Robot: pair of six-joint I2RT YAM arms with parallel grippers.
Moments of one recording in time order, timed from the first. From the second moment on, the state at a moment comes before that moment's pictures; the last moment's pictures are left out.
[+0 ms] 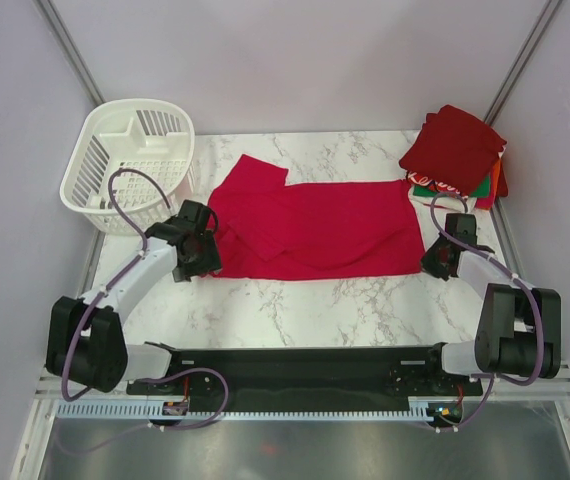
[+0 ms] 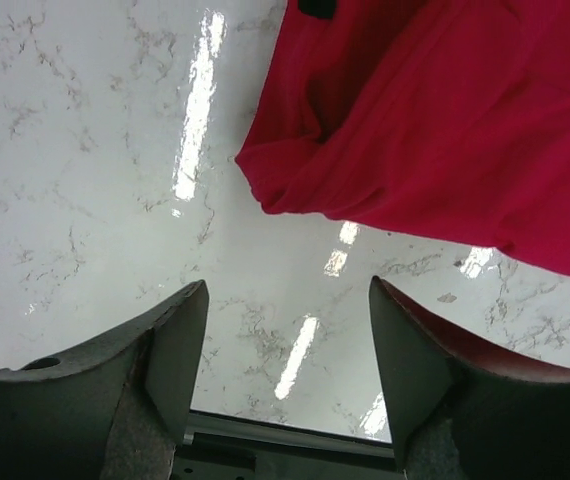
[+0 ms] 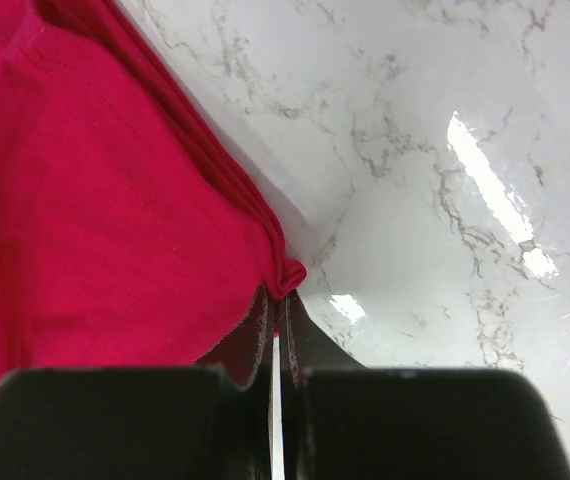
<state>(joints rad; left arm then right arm) -0.29 1.30 0.89 -0.81 -0.19 -0.56 -0.14 1.38 0.64 -0.29 0.02 0.59</state>
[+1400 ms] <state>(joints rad) -0.28 1.29 0.93 -0.79 -0.34 -0.60 -0.16 1.26 0.63 -0.40 -0.04 0.59</state>
